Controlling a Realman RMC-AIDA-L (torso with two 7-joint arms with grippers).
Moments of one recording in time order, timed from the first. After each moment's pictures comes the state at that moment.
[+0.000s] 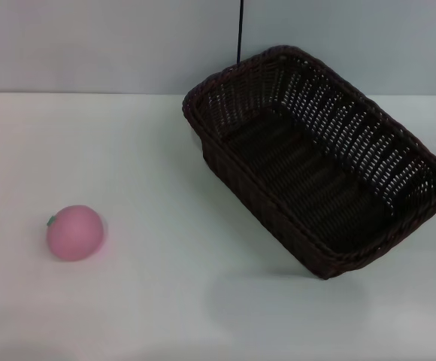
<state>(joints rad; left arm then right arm) -0.15 -2.06 -0.77 -0.13 2.02 1.60 -0.87 0.42 2.07 0.01 -0.08 -1.31 -1.24 0.72</state>
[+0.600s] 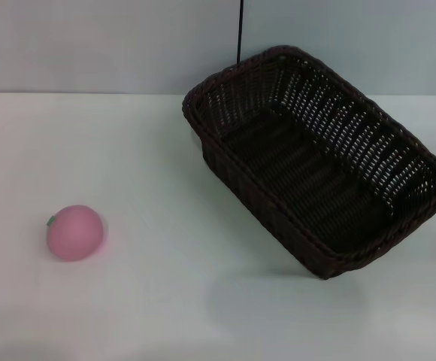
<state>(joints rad) -0.11 -2.07 -0.73 -0.12 2.03 1.69 -0.87 0.39 2.08 0.03 -0.06 -1.29 -1.29 0.72</state>
